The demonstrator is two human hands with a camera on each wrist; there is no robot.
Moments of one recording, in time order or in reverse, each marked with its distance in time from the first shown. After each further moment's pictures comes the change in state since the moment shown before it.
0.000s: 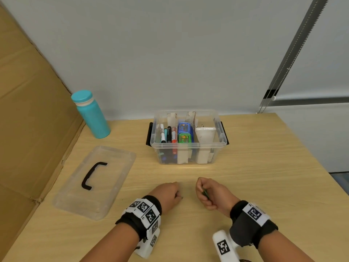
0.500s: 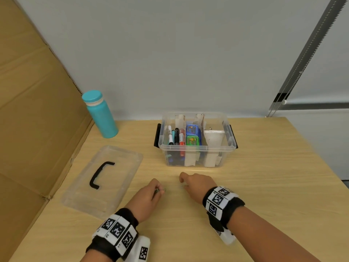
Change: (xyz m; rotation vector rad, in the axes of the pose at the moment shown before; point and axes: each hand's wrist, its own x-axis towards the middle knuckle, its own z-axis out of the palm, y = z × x) left_hand -0.050 -0.058 -0.002 -0.399 0.311 -0.020; right_hand 0.060 -0.018 0.040 -1.572 0.126 -0.075
